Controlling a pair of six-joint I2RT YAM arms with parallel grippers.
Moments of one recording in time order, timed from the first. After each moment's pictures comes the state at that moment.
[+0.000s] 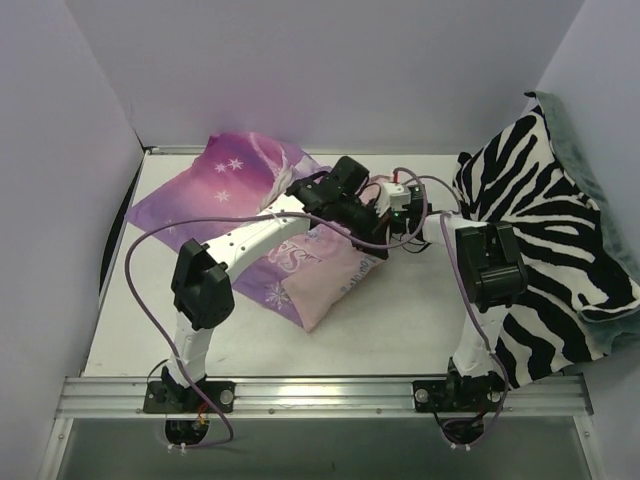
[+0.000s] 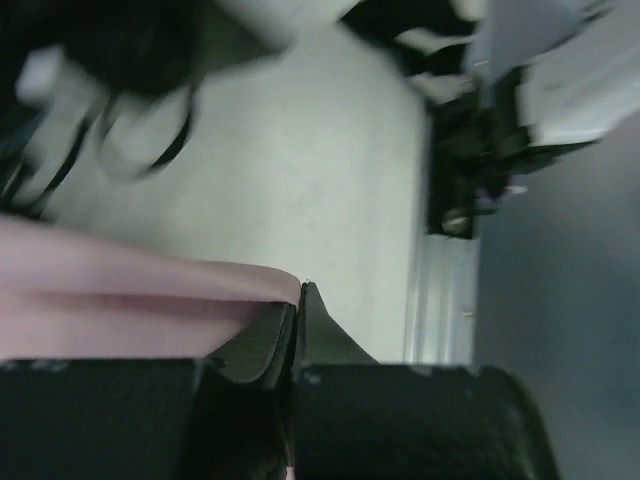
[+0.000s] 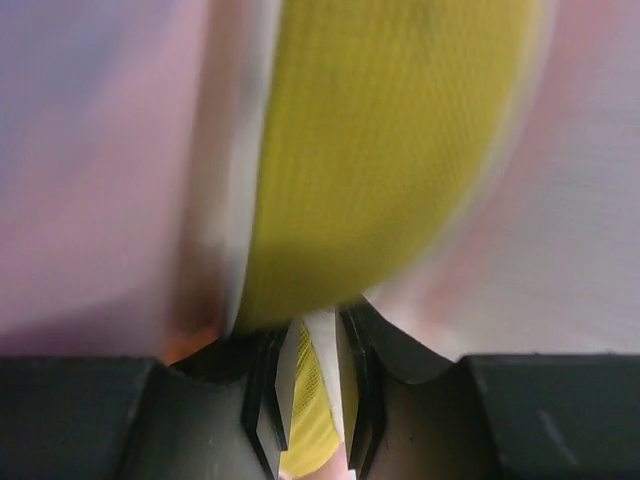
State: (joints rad) left arm -0.82 2.03 1.93 -0.72 0.73 0.09; right arm 0.19 1.95 1.10 -0.03 -0.71 0.89
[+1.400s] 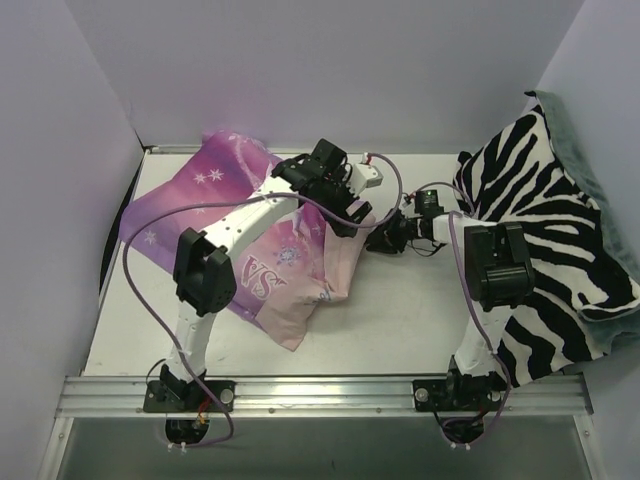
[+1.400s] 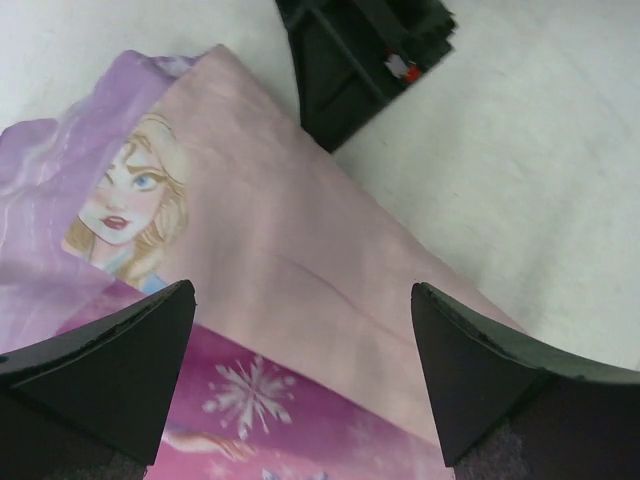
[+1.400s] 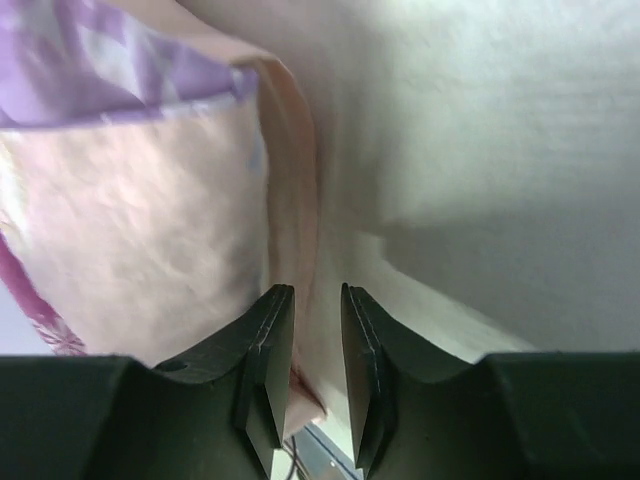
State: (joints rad) left arm -0.69 2.07 2.03 -0.87 0.37 0.31; right arm 0.13 1.93 1.07 -0.17 -0.67 0.76
